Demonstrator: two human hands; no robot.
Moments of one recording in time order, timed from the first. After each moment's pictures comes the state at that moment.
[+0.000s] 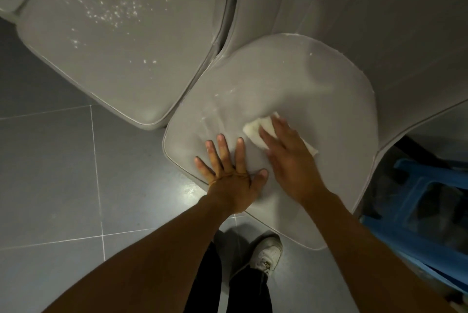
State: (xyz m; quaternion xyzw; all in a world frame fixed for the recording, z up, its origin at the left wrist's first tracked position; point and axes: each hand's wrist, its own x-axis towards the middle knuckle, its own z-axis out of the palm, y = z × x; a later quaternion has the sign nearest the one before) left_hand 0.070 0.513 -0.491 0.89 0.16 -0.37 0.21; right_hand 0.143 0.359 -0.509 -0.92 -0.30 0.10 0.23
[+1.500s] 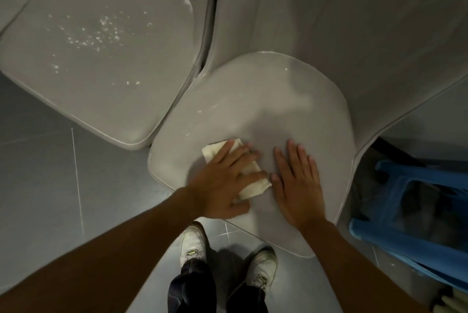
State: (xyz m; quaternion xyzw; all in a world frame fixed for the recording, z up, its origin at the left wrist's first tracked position) left_hand 0.100 0.556 -0.478 0.93 -0.34 -0.12 0.11; right_hand 0.106 0.324 -0.499 -0.97 -0.16 0.13 0.09
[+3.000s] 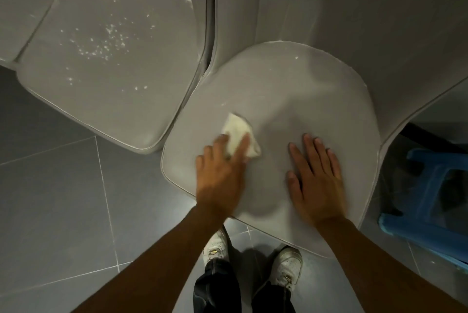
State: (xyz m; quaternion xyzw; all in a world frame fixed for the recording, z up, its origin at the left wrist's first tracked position) left_hand 0.089 0.549 -0.491 1.00 0.04 -0.03 0.09; right_hand 0.105 0.322 -0.511 -0.98 -0.15 0.09 0.11
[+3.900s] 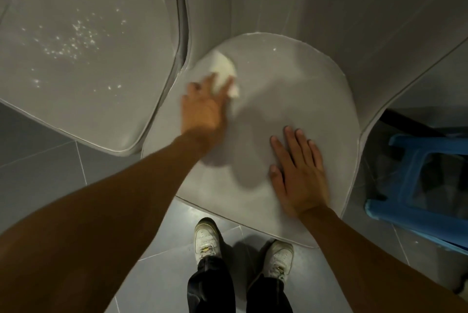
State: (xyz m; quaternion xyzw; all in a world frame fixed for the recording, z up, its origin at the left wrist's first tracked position) left_hand 0.211 0.557 -0.494 0.99 0.02 -0.07 0.11; right_hand 0.105 0.320 -0.513 -0.98 -0.15 0.10 0.09
